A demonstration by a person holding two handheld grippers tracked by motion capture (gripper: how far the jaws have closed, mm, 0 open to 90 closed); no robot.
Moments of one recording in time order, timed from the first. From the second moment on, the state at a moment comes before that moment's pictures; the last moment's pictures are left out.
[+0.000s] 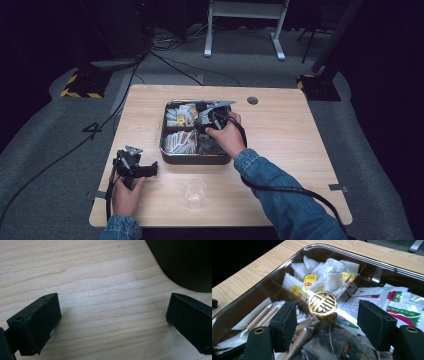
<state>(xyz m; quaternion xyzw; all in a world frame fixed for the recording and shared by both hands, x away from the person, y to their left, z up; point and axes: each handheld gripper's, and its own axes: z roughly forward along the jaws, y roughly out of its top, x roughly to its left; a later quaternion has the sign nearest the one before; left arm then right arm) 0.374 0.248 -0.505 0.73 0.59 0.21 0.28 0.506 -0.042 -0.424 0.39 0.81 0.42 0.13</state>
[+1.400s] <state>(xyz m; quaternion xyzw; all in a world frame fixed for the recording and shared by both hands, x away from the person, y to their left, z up) 0.374 0.248 -0.505 0.73 0.59 0.21 0.28 0.508 -0.015 -0.443 0.40 0.81 0.38 0.18</state>
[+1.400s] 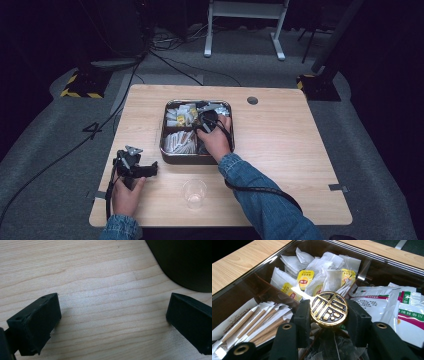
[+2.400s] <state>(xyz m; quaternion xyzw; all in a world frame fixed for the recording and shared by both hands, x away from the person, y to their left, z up) 0.374 0.248 -0.505 0.73 0.58 0.21 0.28 0.494 -0.042 -0.385 0.37 0.81 0.43 0.17</state>
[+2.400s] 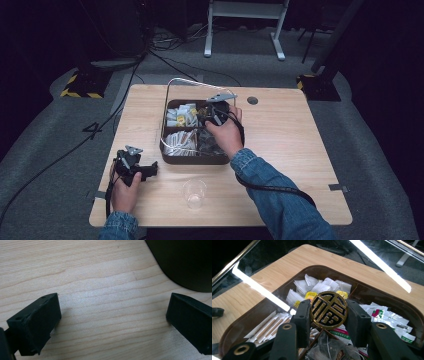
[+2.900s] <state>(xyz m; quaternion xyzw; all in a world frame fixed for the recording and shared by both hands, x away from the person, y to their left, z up) 0.374 0.248 -0.505 0.73 0.58 0.21 0.28 0.485 -0.069 -0.364 0.36 0.81 0.42 0.20</state>
